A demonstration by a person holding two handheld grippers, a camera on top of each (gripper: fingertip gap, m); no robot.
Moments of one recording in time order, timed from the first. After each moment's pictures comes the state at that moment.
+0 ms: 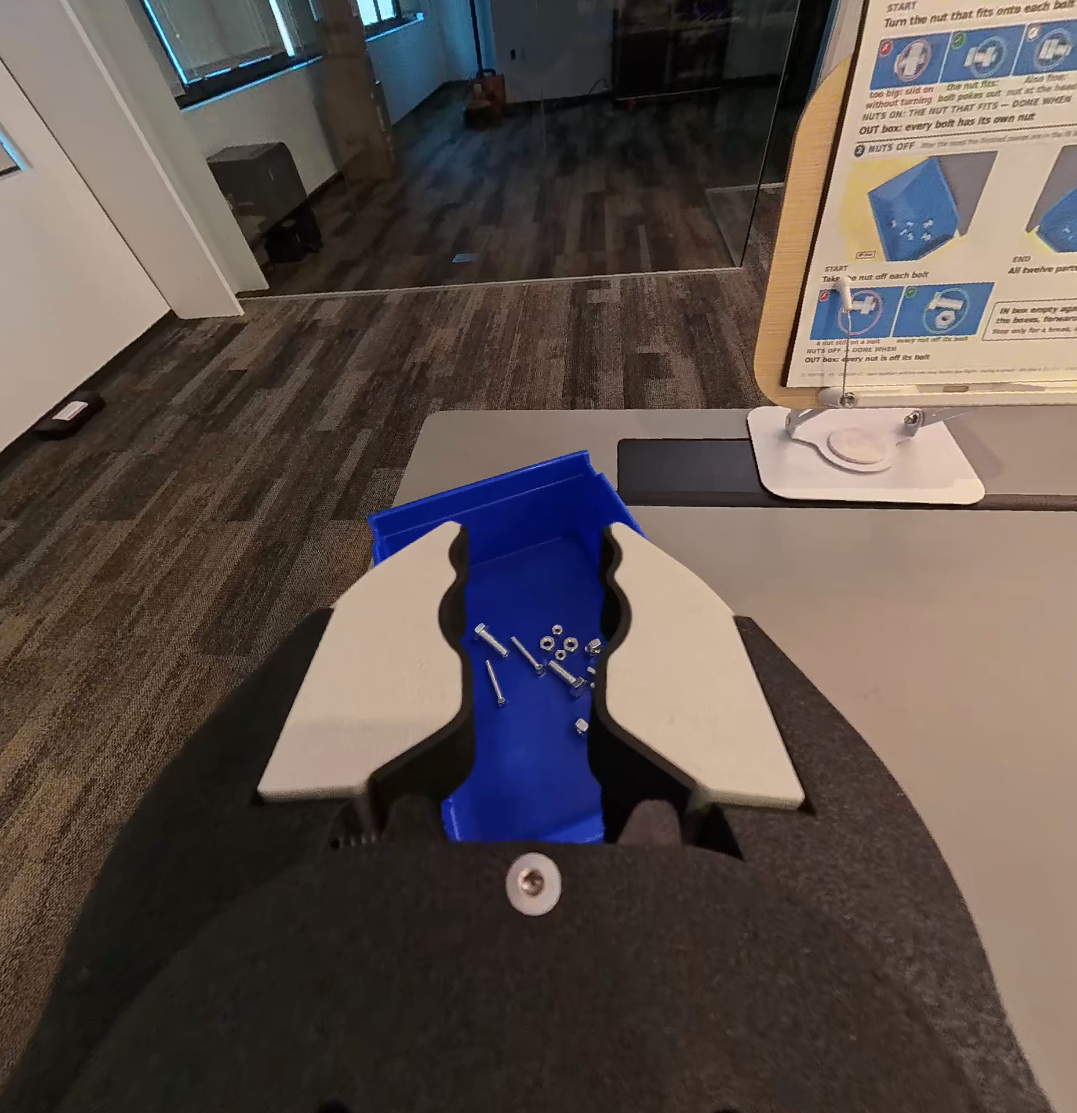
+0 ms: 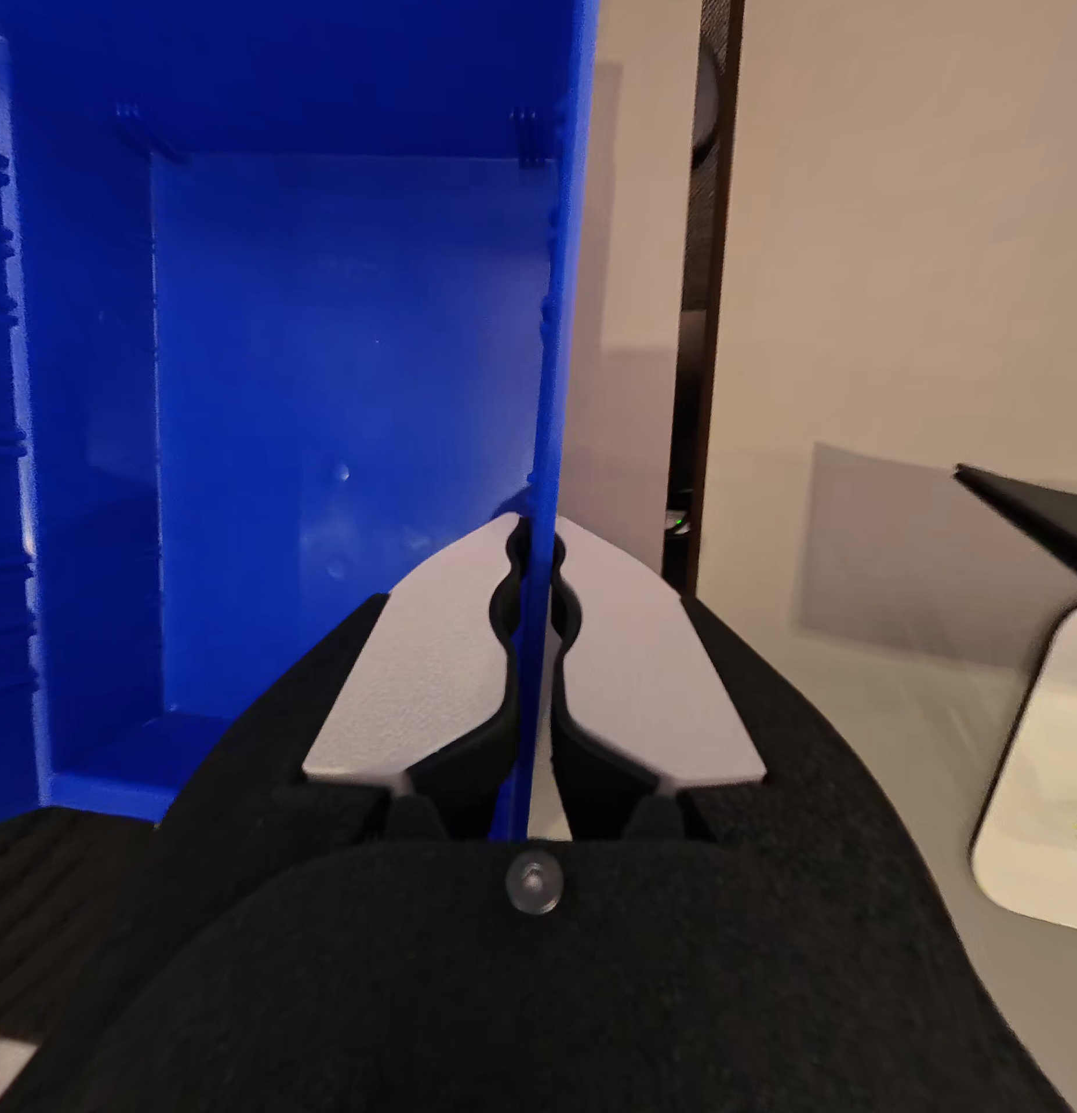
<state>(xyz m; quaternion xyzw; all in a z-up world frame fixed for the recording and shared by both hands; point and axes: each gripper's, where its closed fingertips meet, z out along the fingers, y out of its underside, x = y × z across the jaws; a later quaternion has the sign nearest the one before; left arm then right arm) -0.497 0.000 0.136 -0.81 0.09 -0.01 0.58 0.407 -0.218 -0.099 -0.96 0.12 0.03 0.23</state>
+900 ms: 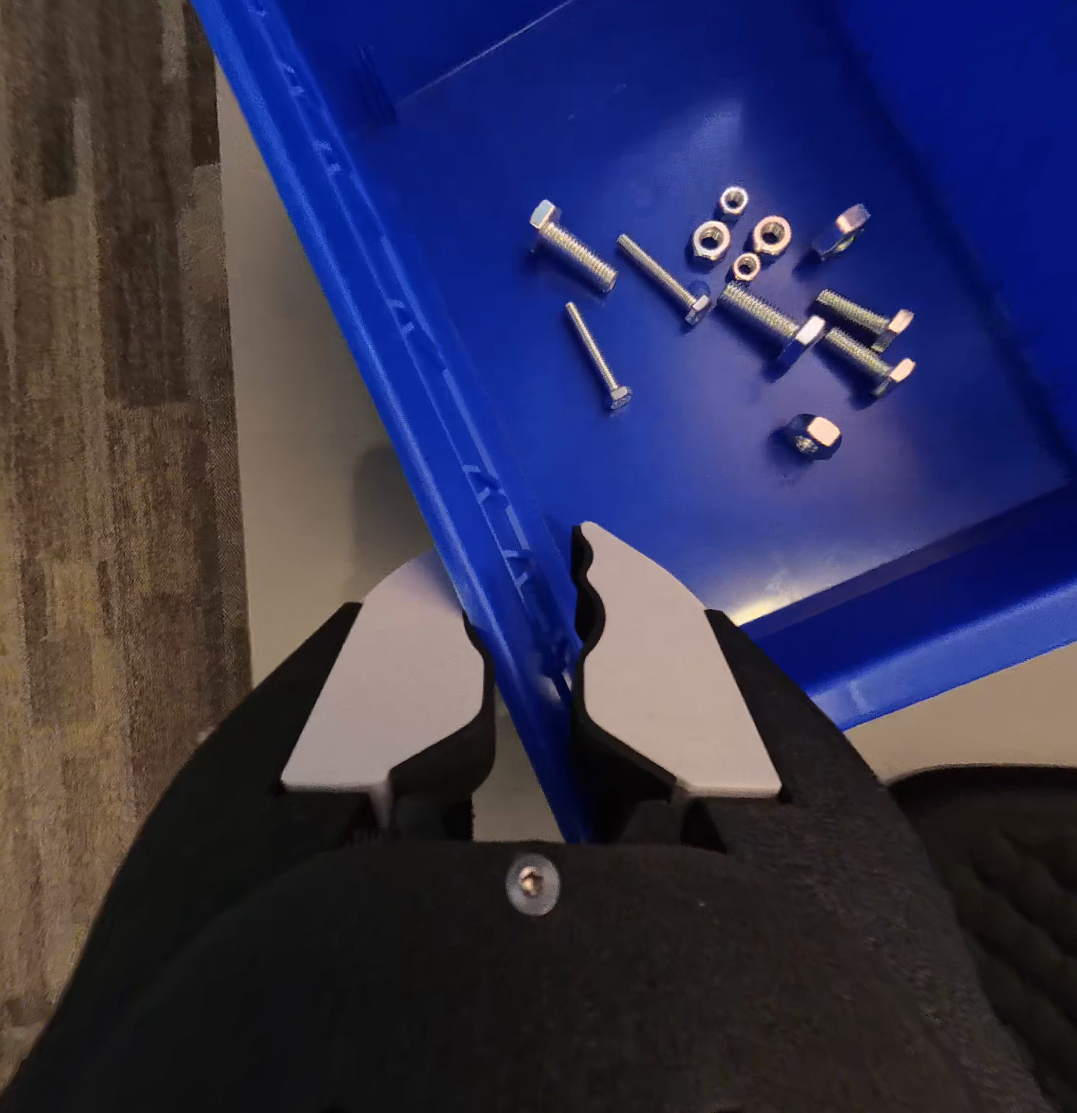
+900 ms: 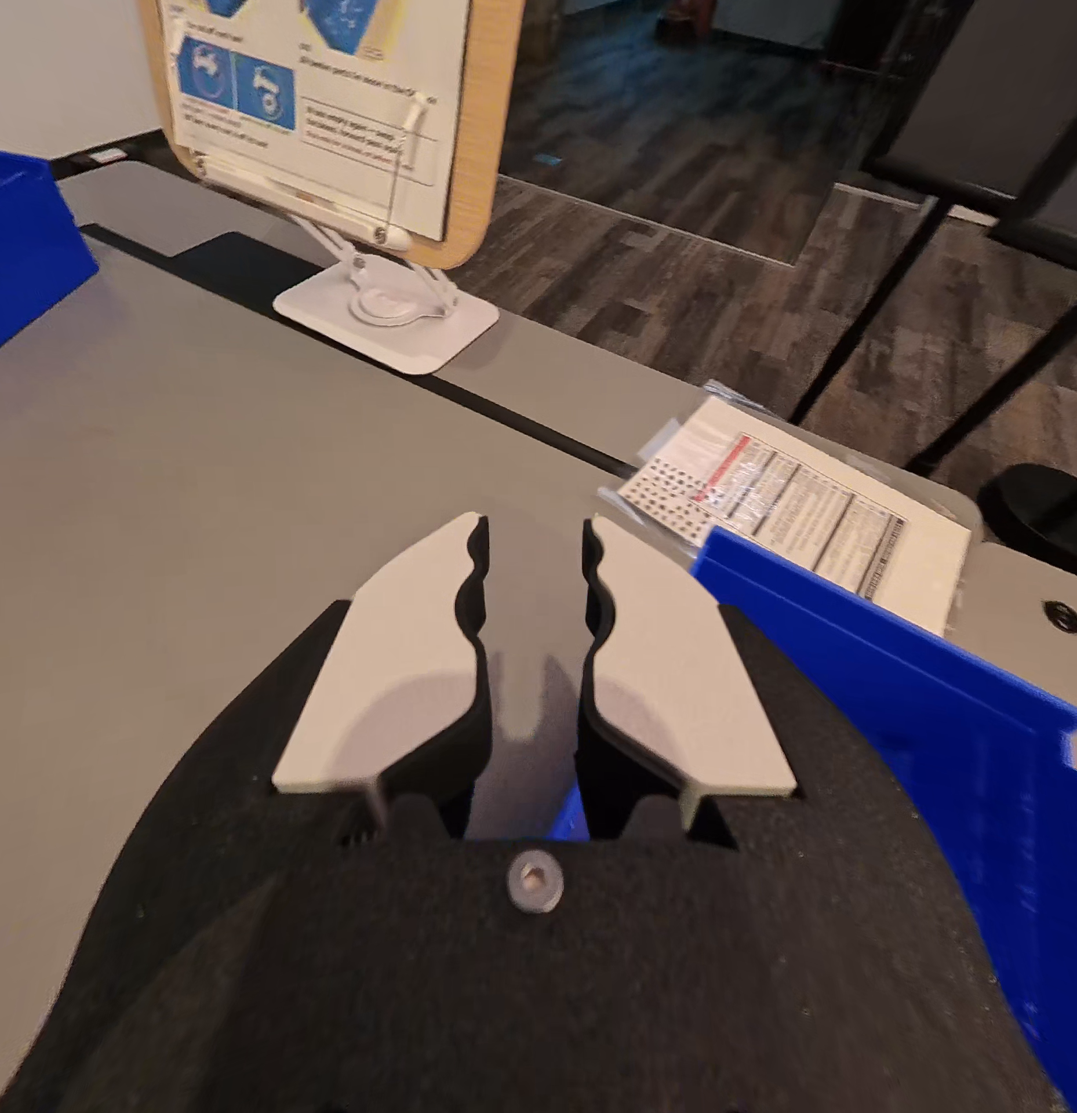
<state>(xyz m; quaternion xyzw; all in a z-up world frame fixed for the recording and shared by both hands) -0.589 0.025 -0.105 -0.94 0.17 0.02 0.30 0.166 -0.123 0.051 -0.83 -0.13 0.04 0.55</state>
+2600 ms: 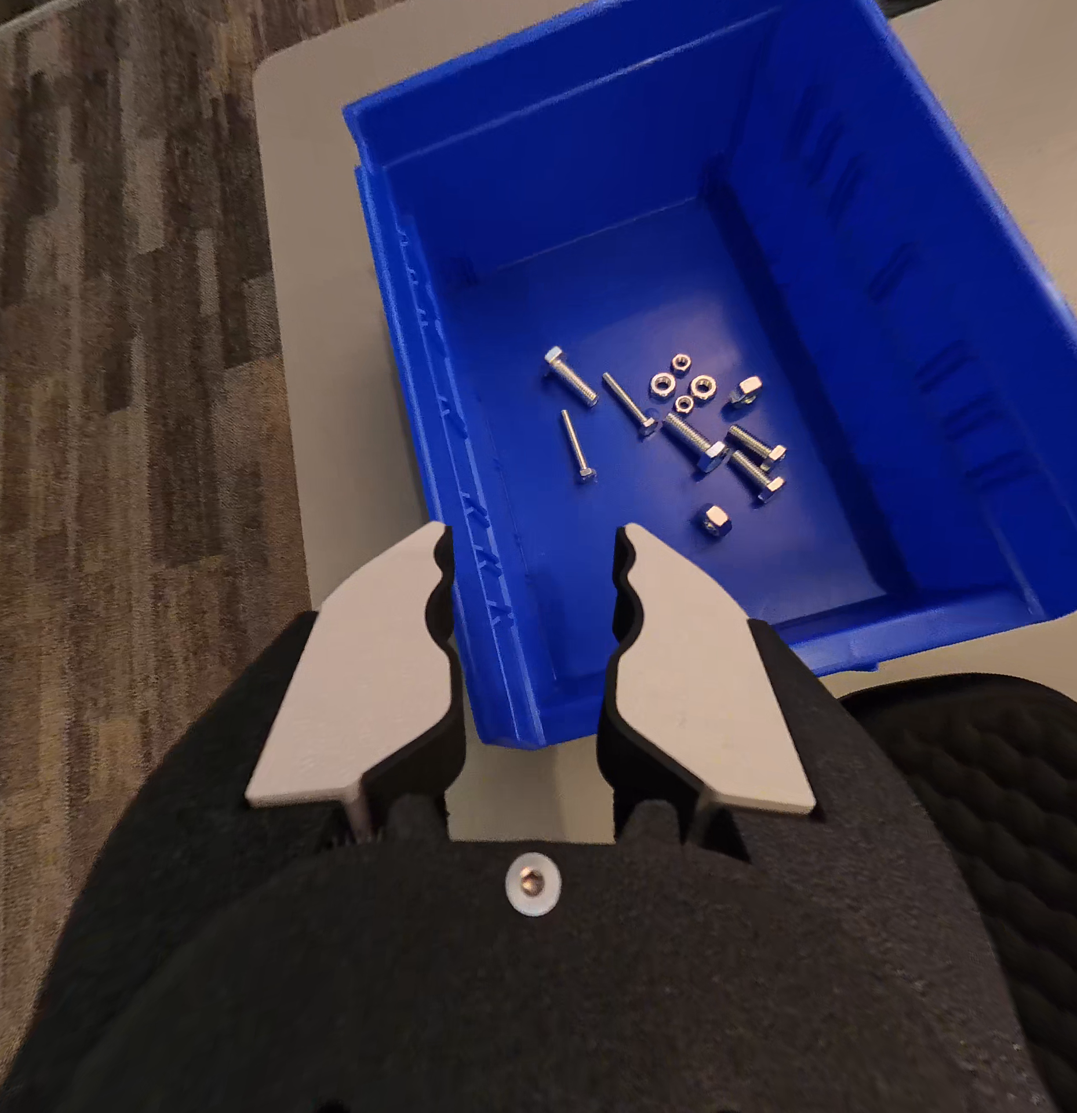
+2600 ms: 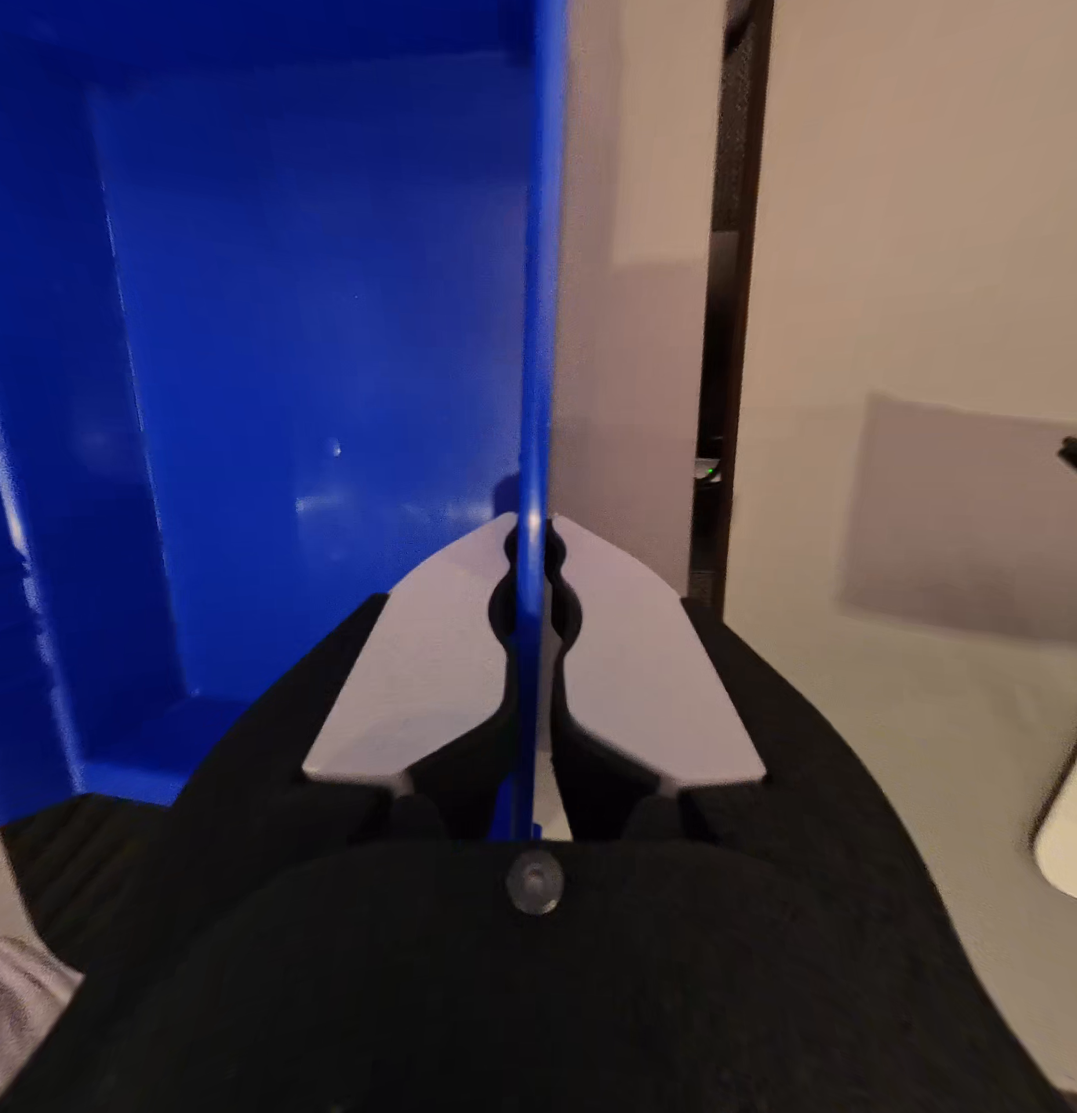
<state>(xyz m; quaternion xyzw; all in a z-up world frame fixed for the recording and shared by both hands) -0.569 0.009 -0.035 -0.89 0.25 -0.01 0.39 0.405 -0.220 -0.118 -0.97 0.15 0.07 0.18</state>
